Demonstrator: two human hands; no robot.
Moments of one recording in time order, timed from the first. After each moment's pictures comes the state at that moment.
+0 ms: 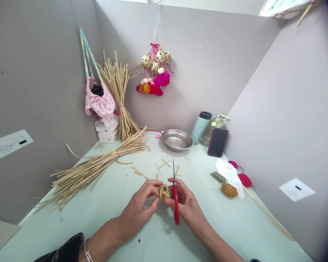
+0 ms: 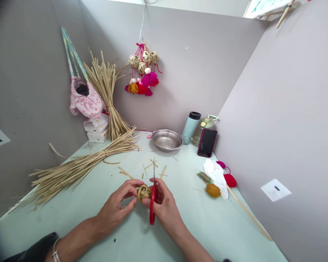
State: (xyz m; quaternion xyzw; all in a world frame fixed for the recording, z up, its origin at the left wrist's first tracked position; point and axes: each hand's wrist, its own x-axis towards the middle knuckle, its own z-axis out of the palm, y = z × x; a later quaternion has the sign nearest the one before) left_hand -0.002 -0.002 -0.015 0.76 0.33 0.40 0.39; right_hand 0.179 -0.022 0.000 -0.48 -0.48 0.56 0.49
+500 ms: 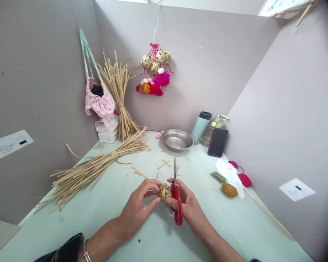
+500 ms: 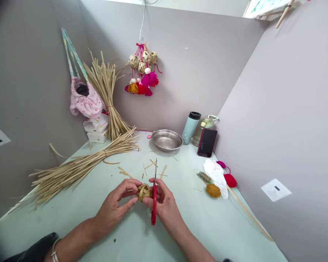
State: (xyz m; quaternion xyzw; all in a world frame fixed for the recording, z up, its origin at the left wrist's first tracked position) left_hand -0.001 -0.005 -0.011 0.70 0.31 0.44 0.47; right_hand 0.178 -0.026 0.006 -0.48 -0.45 0.57 0.49
